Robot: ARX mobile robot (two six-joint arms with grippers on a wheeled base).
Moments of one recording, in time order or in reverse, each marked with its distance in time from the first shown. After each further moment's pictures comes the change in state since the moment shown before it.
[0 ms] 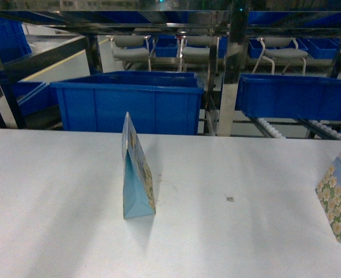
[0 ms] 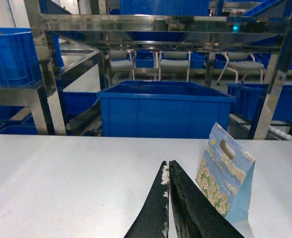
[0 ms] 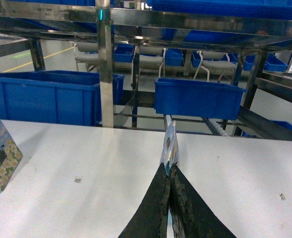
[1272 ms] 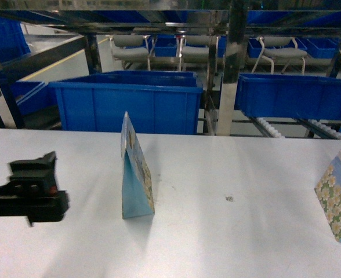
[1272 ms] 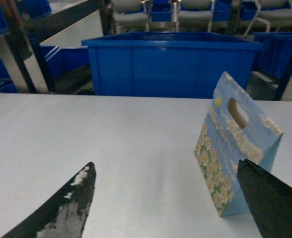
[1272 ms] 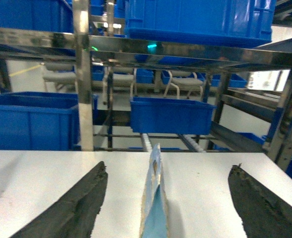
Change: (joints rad) left arm -0.351 1.147 0.195 0.771 -0.429 -0.039; right arm 0.517 0.216 -0.002 0.324 0.656 -0.081
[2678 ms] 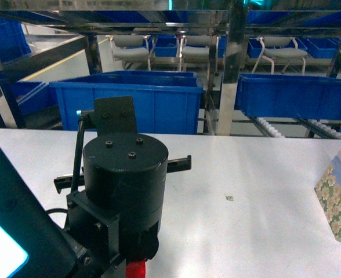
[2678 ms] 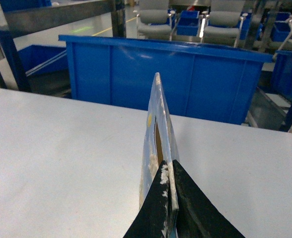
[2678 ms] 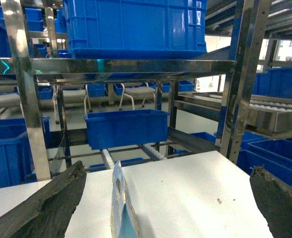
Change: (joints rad) left arm -0.223 0.624 0.631 0.008 -0.387 -0.098; right arm 0.170 0.327 -0.007 0.519 0.408 -0.142
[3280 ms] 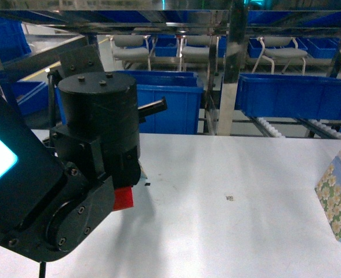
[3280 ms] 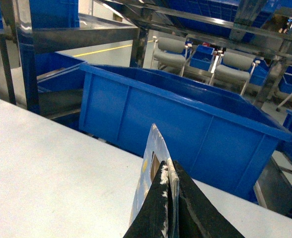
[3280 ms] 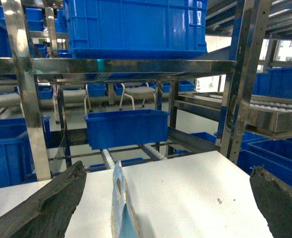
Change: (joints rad) left arm 0.114 -0.030 0.154 -0.050 0.019 -0.084; right arm 0.000 0.000 0.000 0.000 0.000 0.000
